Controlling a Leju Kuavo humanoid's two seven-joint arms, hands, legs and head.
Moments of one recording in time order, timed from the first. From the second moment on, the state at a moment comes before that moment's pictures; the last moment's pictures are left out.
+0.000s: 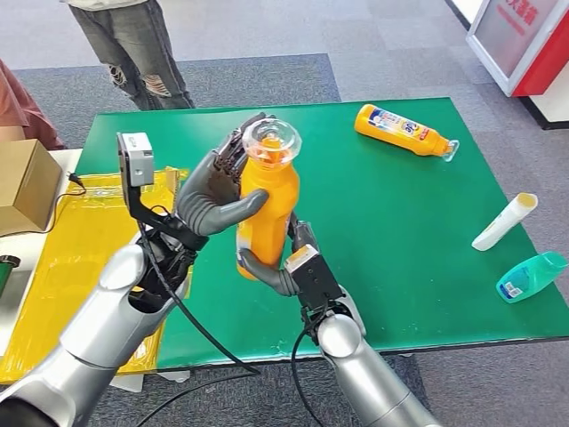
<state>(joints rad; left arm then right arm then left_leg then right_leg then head) -0.60 -0.01 -0.61 -1.44 0.65 -0.17 -0.02 -0.31 0.14 0.52 -1.20 0.21 -0.17 -0.46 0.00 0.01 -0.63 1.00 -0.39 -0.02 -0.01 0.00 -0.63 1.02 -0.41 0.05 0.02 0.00</state>
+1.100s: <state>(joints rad) -0.55 0.02 -0.60 -1.45 0.53 -0.07 -0.10 -0.31 0.14 0.53 -1.18 0.20 -0.19 -0.44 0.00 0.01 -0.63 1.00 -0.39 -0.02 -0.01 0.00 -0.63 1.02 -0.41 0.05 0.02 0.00</state>
